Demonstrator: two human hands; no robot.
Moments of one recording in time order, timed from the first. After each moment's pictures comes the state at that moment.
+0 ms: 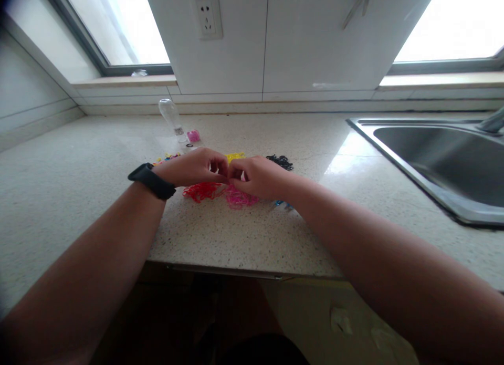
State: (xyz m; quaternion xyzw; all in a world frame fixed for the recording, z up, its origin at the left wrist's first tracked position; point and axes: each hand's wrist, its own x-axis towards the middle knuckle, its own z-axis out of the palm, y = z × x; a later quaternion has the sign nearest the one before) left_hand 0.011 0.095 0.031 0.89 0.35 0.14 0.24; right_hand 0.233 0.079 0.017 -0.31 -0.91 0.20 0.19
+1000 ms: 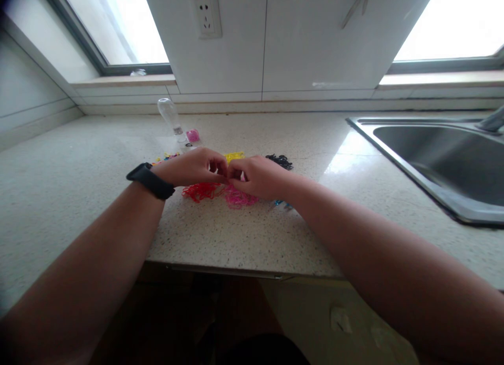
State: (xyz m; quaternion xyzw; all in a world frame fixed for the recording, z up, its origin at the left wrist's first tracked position) left_hand 0.011 0.095 0.032 0.90 0.36 0.13 0.23; right_hand 0.233 0.079 0.019 -0.32 -0.91 0.19 0.17
